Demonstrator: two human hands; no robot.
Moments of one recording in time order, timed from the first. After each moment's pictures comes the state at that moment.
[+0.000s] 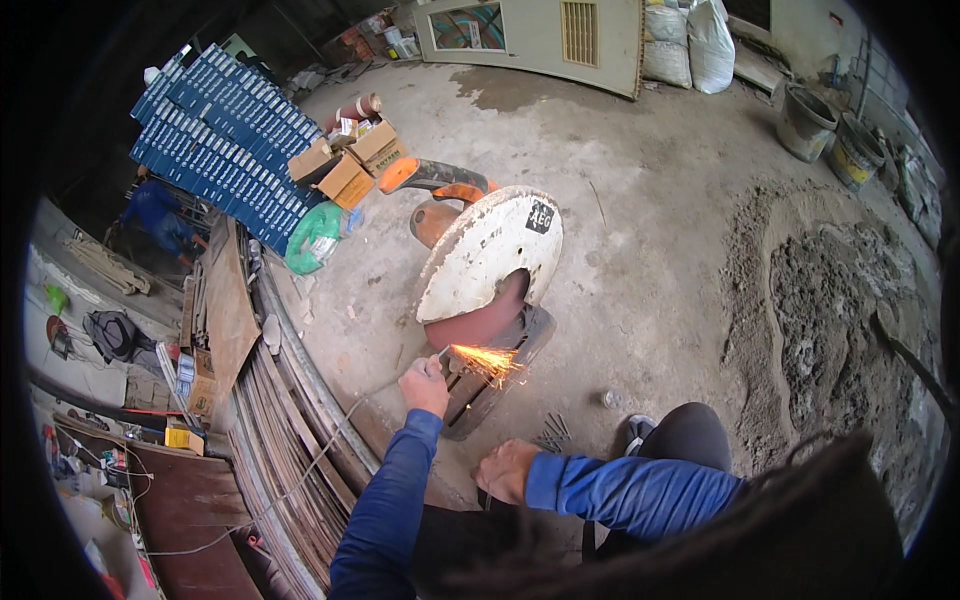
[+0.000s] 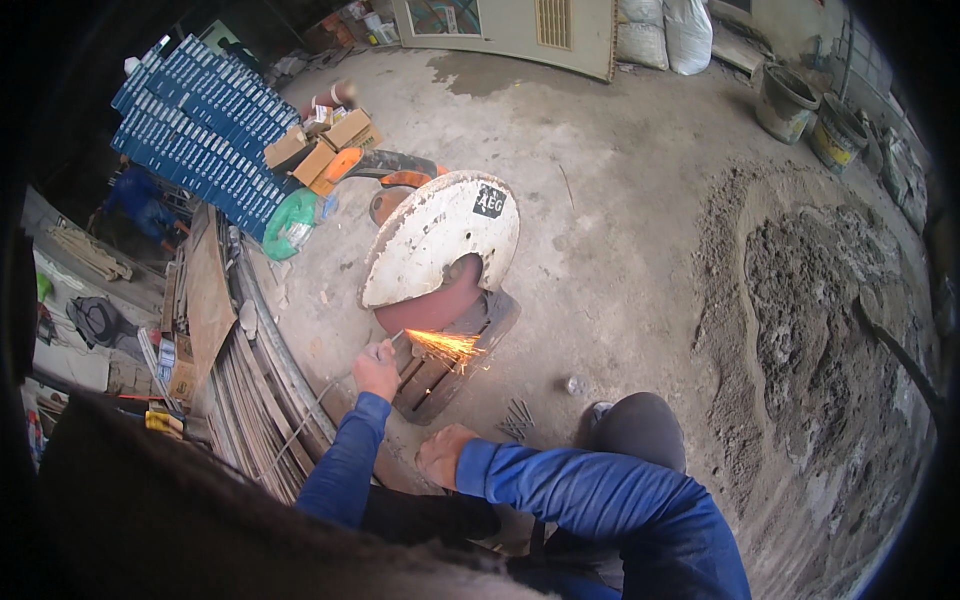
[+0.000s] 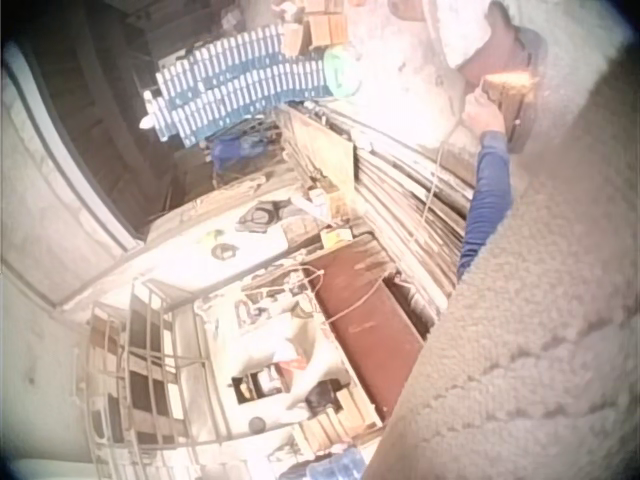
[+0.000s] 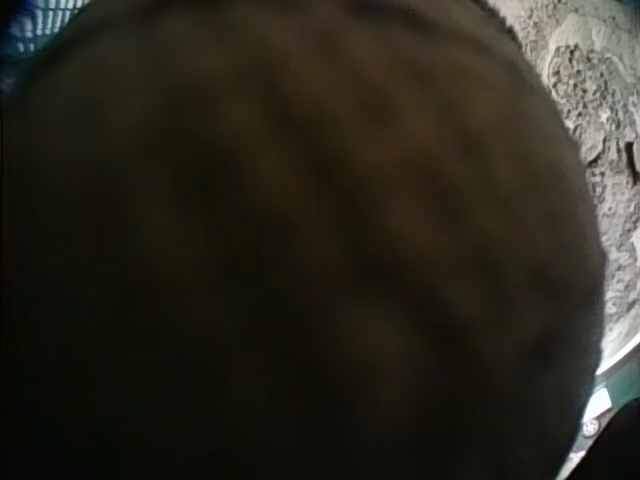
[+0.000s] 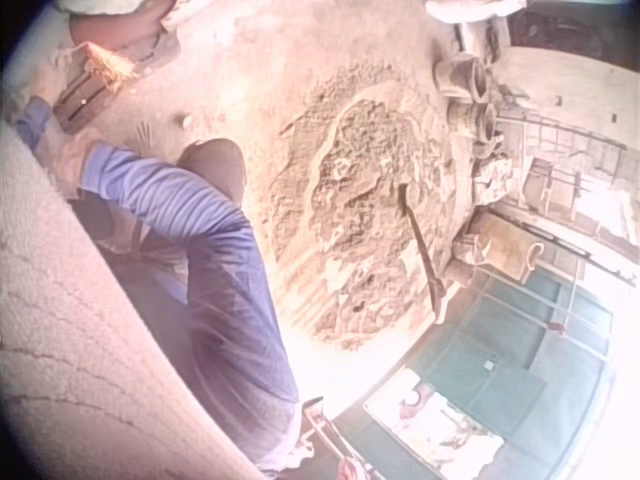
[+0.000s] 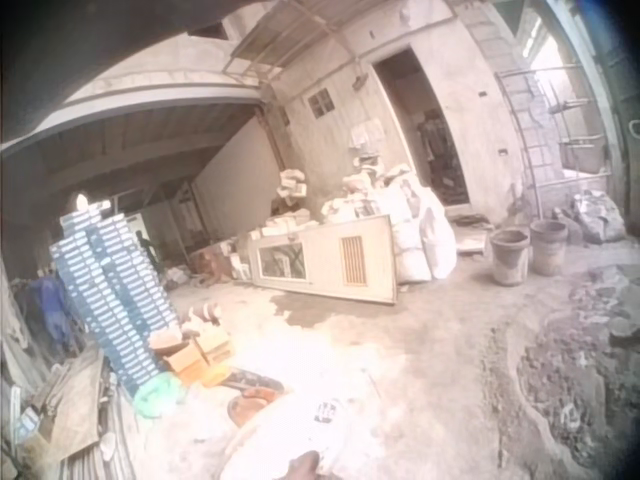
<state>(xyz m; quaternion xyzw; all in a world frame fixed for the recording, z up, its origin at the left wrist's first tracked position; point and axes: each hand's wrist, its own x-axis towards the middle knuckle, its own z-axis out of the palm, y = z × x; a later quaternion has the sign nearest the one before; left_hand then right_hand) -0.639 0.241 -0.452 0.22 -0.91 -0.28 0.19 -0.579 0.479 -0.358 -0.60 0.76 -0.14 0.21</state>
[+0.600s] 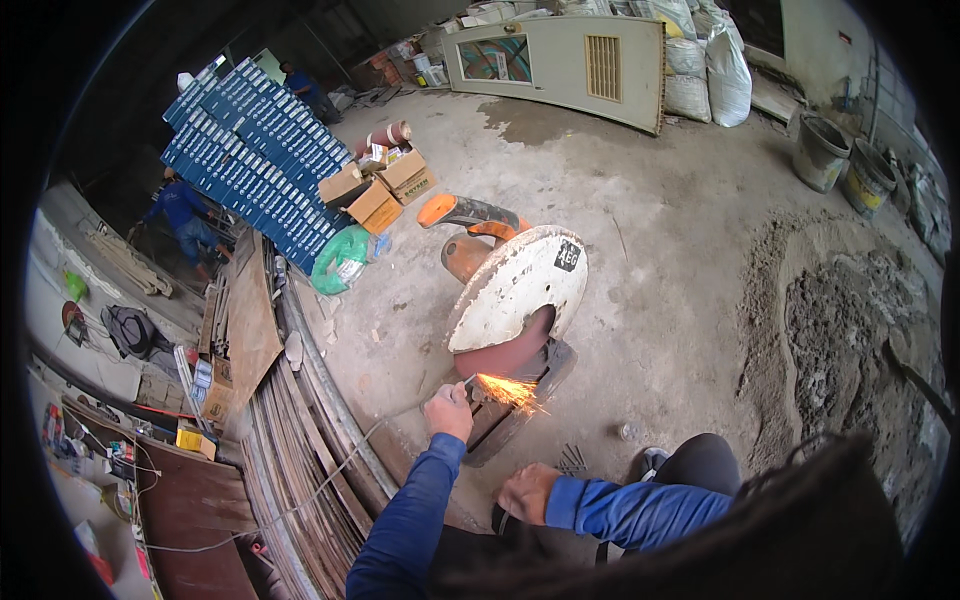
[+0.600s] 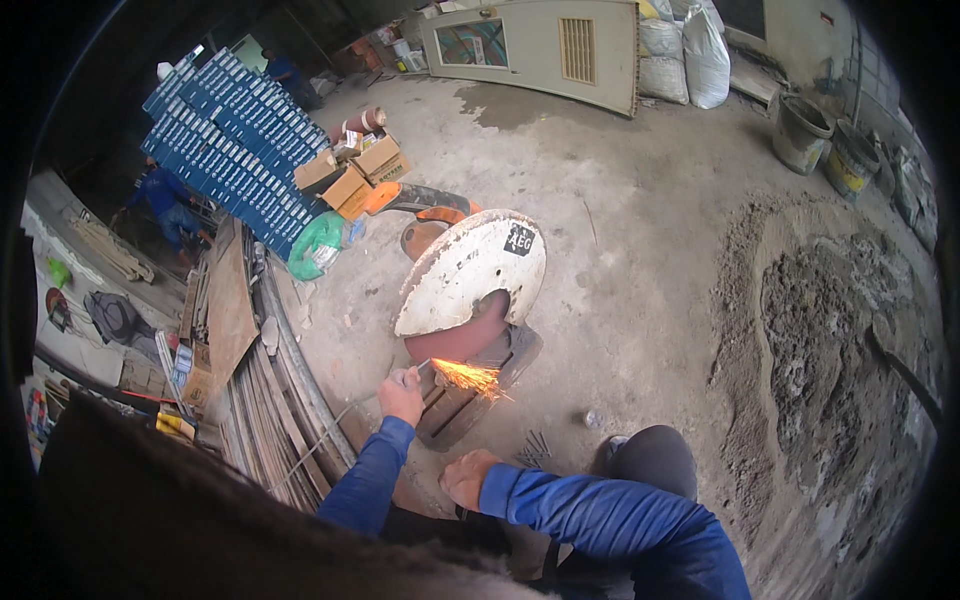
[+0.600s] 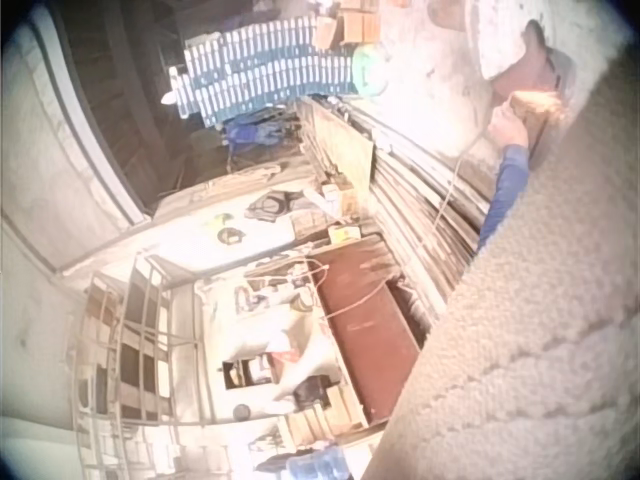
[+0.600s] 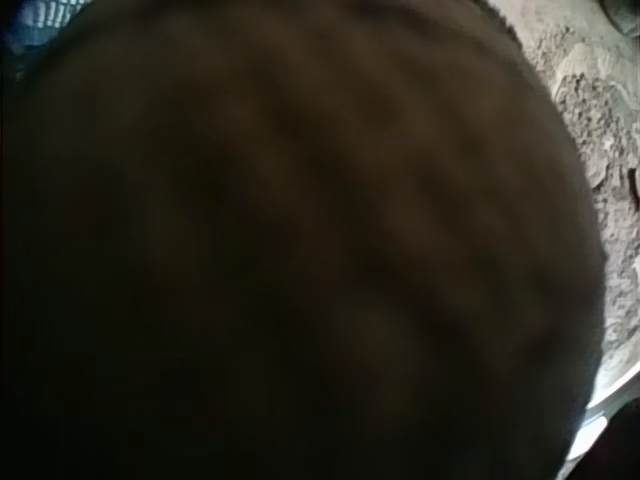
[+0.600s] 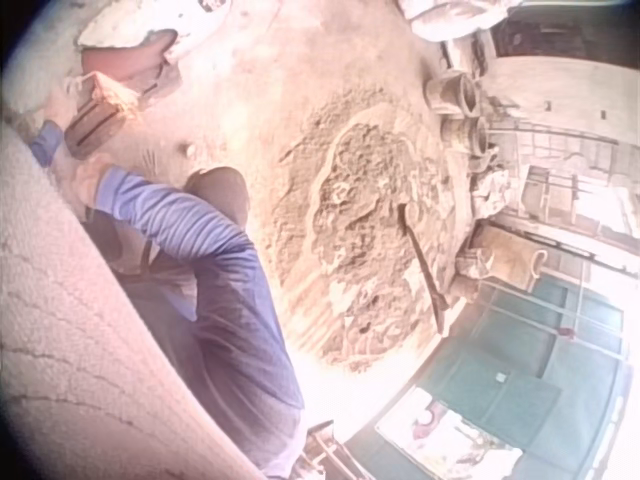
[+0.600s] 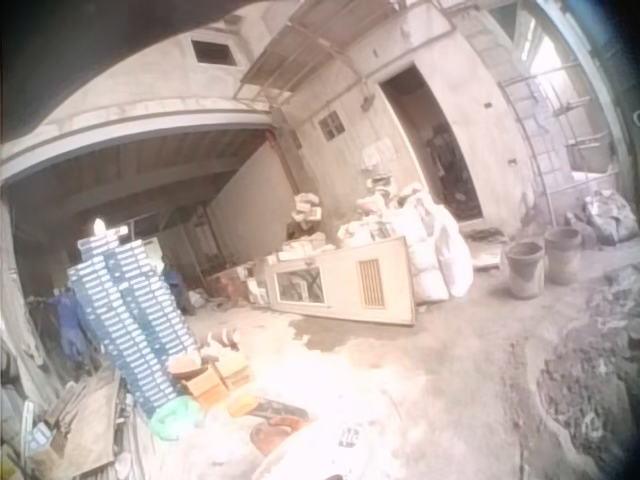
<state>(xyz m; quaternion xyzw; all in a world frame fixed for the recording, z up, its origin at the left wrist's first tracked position) -0.638 0.255 -0.430 0.29 -0.90 -0.30 0.15 -0.581 0.484 -0.374 -0.57 0.75 -0.29 0.17</state>
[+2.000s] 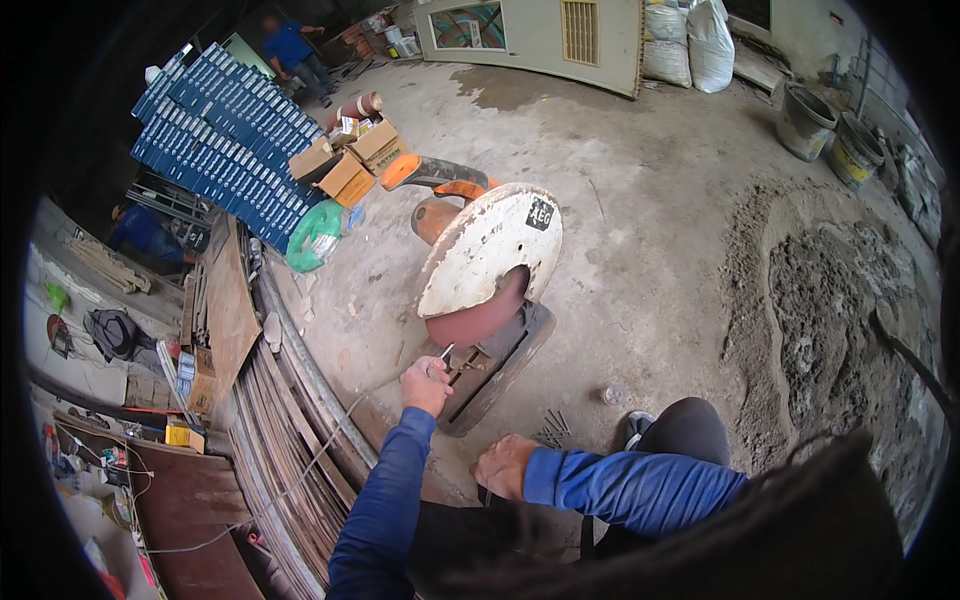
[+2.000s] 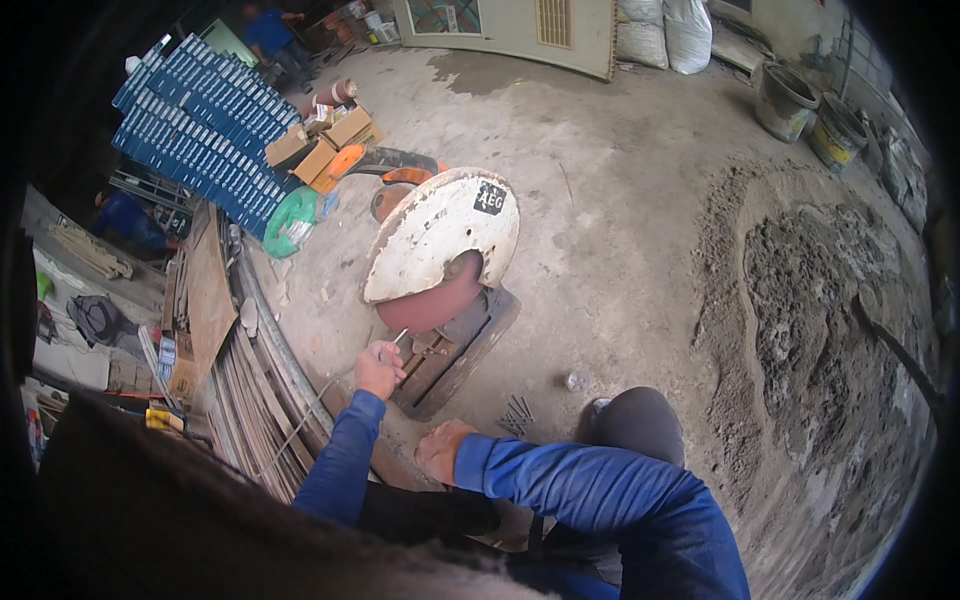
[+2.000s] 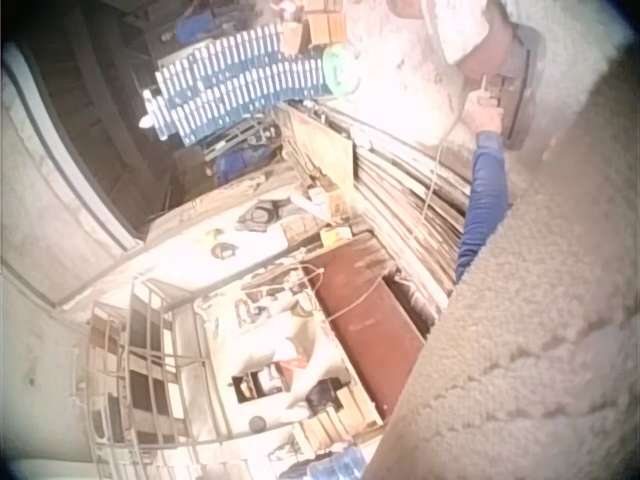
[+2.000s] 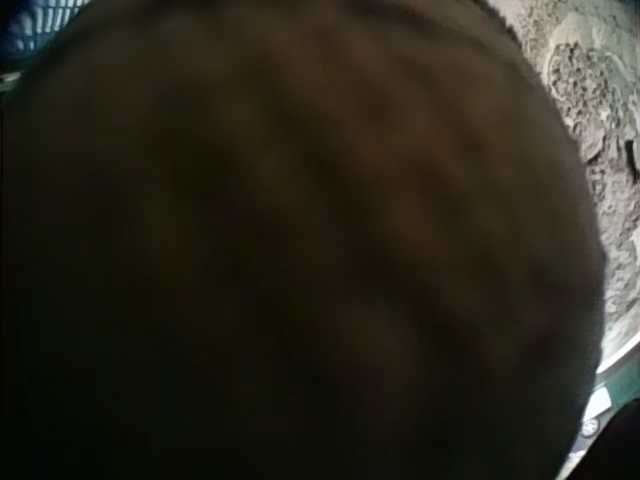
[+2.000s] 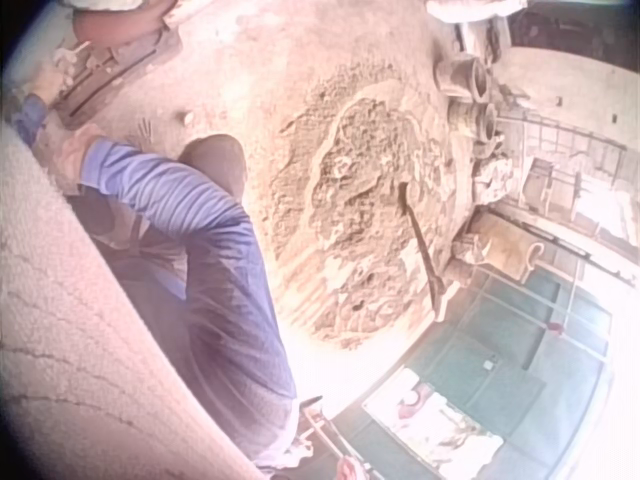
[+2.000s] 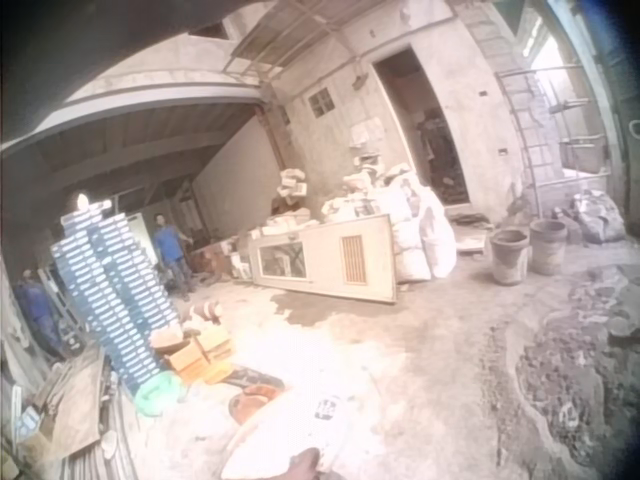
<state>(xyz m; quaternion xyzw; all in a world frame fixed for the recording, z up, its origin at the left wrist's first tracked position) -0.627 0.256 -0.415 0.28 -0.85 -0.45 0.03 -0.577 0.477 -0.348 -0.58 0.76 -0.13 0.24</state>
